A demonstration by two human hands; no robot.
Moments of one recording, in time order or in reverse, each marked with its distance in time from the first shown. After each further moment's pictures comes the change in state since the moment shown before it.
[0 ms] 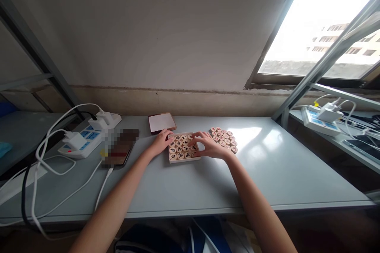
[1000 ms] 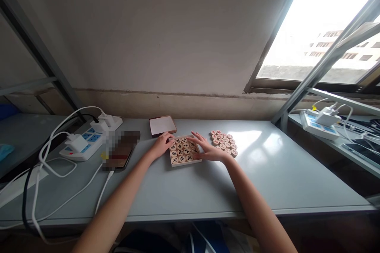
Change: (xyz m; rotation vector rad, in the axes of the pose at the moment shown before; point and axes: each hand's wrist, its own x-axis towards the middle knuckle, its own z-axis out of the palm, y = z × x) left_hand -0.001 0.006 -0.002 -0.003 0.025 0.055; right_hand 0.006 0.005 0.005 0.171 -0.110 0.049
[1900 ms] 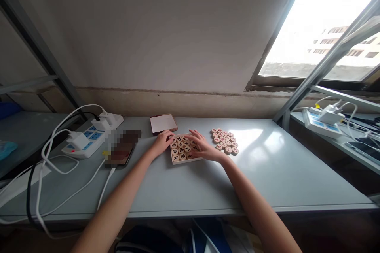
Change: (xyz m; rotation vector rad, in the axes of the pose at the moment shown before) left_hand 0.002 0.001 0.000 0.019 0.045 0.024; right_hand 0.008 -0.008 0.012 0.027 0.108 -0.032
